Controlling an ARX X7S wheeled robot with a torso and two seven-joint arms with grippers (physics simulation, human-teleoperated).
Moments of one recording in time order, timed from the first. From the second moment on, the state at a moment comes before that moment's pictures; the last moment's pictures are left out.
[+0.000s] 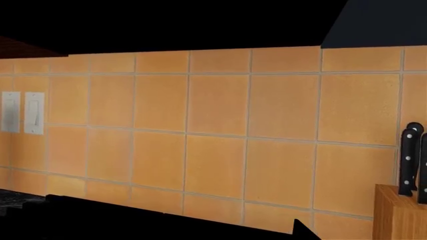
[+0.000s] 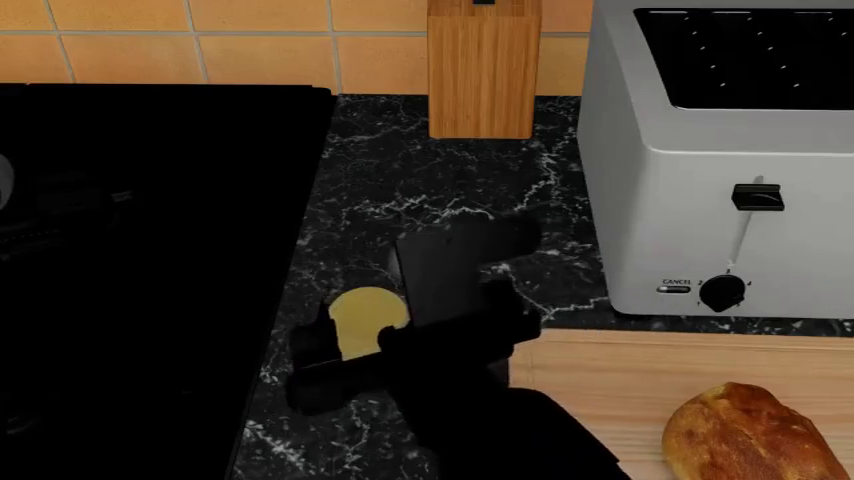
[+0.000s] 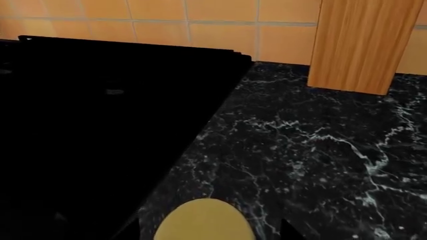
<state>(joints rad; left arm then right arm) -0.58 -0.19 0.12 0.48 -0.22 -0.70 -0.48 0.71 0.06 -0.29 -0.04 0.40 0.95 0.02</state>
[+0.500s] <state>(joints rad) -0.58 -0.20 0.12 0.48 -0.23 -0.69 -0.49 0.71 0.07 -0.33 0.02 0.43 0.92 0.04</state>
